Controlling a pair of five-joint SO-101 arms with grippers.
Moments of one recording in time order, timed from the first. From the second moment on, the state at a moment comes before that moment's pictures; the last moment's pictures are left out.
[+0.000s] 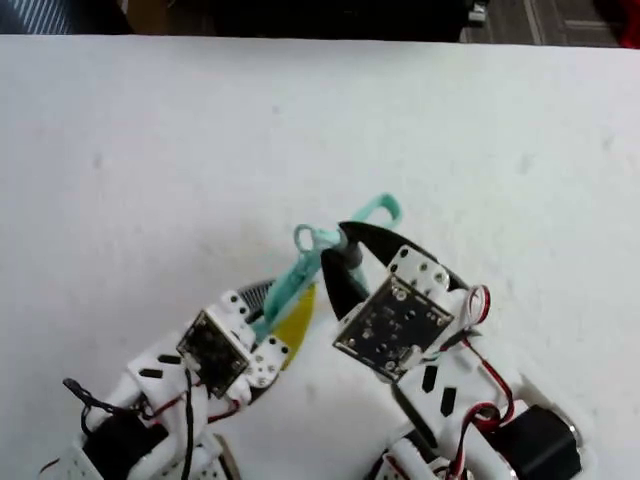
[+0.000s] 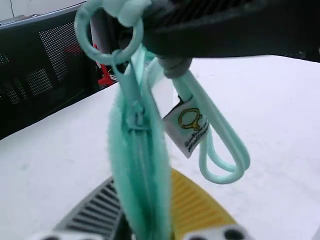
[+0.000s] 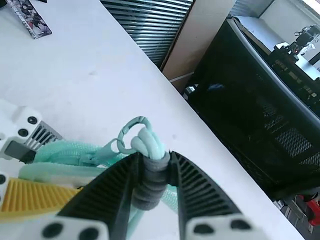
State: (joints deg) left arm 40.1 -104.9 76.2 52.5 -3.4; right arm -35.1 -69.8 25.7 71.1 31.7
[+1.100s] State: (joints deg) left arm 40.1 -104.9 76.2 52.3 -5.2; right arm -16.3 -49.9 14.8 74.6 36.2
